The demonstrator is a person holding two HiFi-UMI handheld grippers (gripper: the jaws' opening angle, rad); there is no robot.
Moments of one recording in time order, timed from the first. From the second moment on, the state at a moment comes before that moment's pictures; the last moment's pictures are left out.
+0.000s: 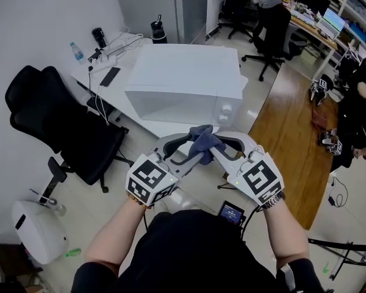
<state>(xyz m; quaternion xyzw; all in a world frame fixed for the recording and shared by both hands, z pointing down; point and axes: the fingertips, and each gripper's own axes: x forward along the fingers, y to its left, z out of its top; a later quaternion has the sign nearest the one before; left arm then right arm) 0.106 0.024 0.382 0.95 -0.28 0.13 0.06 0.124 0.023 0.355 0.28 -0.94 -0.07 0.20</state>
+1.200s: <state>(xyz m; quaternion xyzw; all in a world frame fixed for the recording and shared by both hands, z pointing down) -0.093 -0.032 0.411 0.85 -0.51 0.12 0.07 0.024 -0.023 0.347 0.25 -0.95 -0.06 0.15</state>
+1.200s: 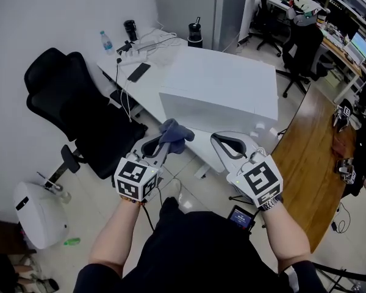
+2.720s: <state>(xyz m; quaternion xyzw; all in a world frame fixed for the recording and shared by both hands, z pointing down) -0.204 -0.266 0.542 0.87 -0.44 0.17 0.16 -0.042 -0.263 0.344 0.44 -0.89 -0.01 0.11</state>
